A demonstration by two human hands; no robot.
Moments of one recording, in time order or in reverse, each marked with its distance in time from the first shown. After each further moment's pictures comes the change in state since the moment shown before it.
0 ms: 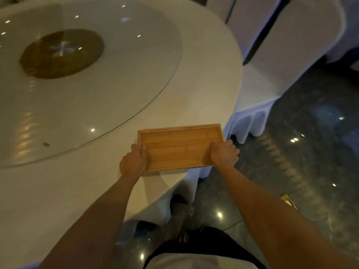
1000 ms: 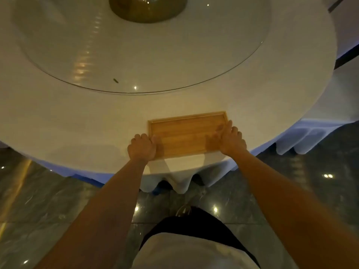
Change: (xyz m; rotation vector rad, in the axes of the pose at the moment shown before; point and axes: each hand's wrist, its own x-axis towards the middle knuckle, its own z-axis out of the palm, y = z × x) left_hand -0.069 -0.132 -0.017 0.015 -0.123 -0.454; right_hand -0.087 -0.055 0.064 -0.542 -0.379 -0.727
